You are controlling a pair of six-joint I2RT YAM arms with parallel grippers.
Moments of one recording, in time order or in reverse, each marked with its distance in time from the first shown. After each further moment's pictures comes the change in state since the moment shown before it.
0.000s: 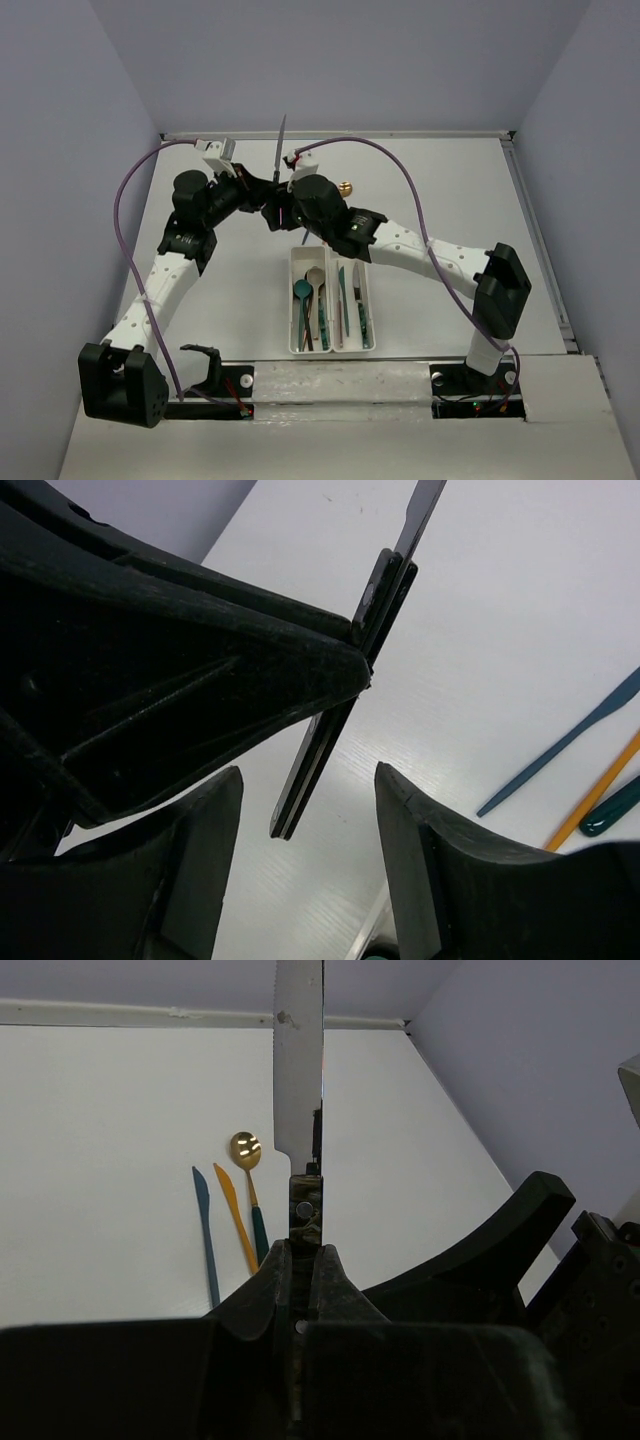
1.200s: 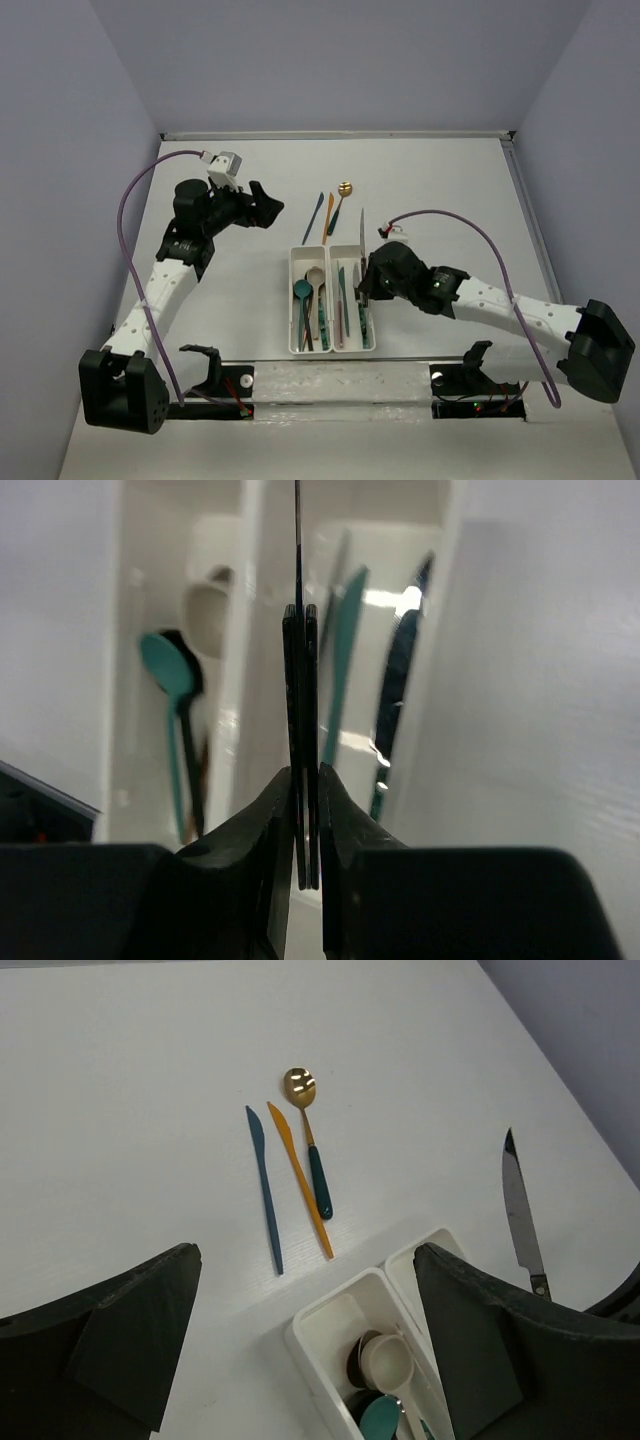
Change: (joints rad) left arm 0.023 -0.038 -0.062 -0.117 0.003 0.177; right arm -0.069 -0.606 -0.755 -0.192 -0.058 0.328
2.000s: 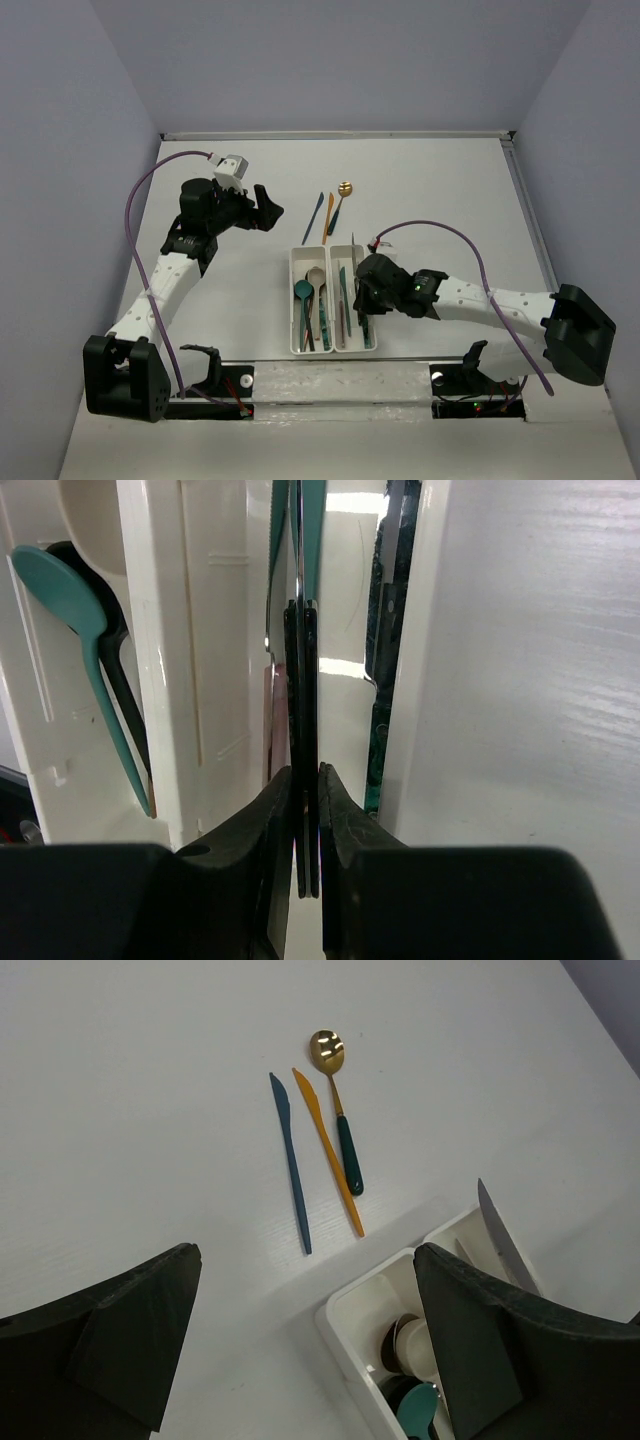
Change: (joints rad) left arm 0.003 0.063 0.000 -0.031 -0.024 0.089; right arm 0.071 0.119 -0.056 -0.117 -0.026 0.162
